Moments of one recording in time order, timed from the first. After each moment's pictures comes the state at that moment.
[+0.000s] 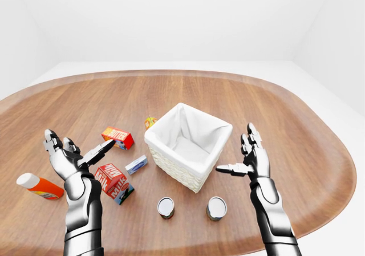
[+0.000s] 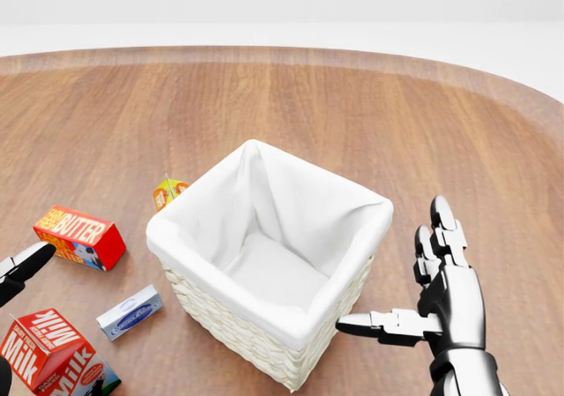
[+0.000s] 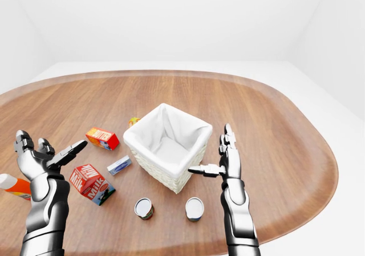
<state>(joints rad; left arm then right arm) -0.14 0.19 0.36 0.11 -0.37 -0.09 0.35 0.02 -0.03 -0.09 -0.01 0.11 -0.01 0.00</state>
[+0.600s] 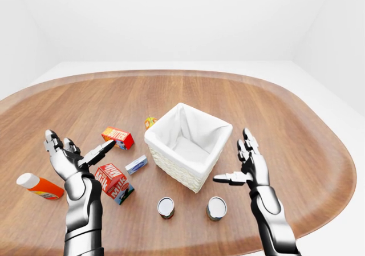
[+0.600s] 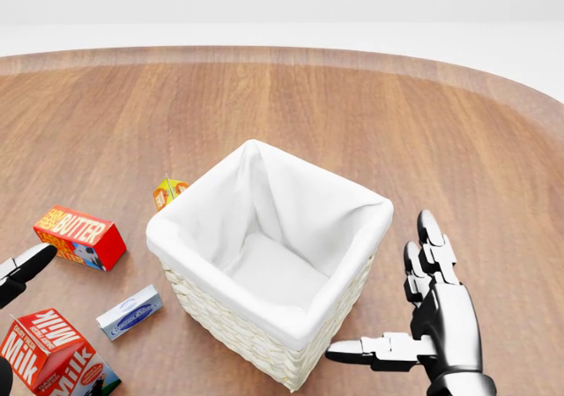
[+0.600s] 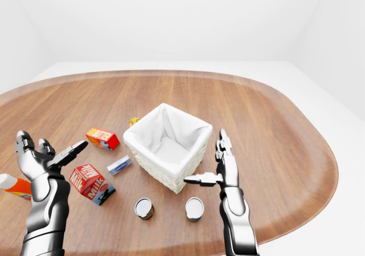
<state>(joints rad) -0.14 0.18 0.36 0.12 -0.36 -0.09 0.35 0.12 0.00 -0.04 -0.17 0.07 0.09 0.03</state>
